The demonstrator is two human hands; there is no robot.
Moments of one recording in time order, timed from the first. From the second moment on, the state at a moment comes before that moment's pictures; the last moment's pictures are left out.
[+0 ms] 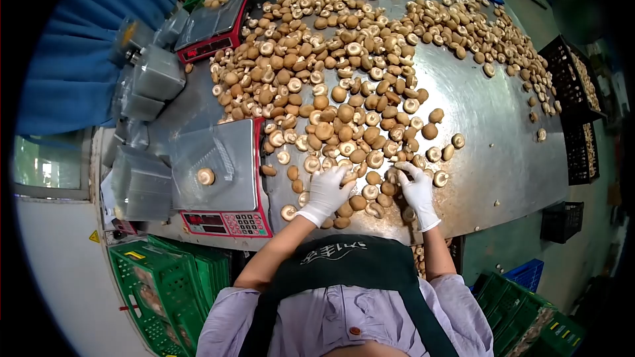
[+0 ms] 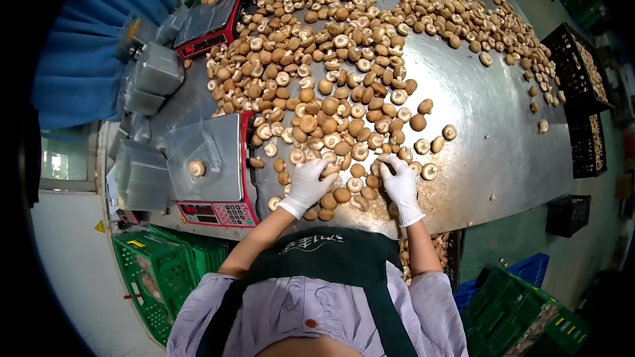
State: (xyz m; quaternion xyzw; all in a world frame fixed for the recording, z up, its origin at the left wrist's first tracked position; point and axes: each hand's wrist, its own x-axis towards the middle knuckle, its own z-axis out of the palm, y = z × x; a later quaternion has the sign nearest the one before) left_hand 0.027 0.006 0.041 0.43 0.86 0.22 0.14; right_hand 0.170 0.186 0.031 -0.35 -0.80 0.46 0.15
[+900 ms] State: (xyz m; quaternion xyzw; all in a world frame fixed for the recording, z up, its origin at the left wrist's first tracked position) left_hand 0.030 -0.023 0.047 -0.04 0.32 0.70 0.64; right_hand 0.121 0.160 0.063 -0.21 -0.46 0.86 0.02
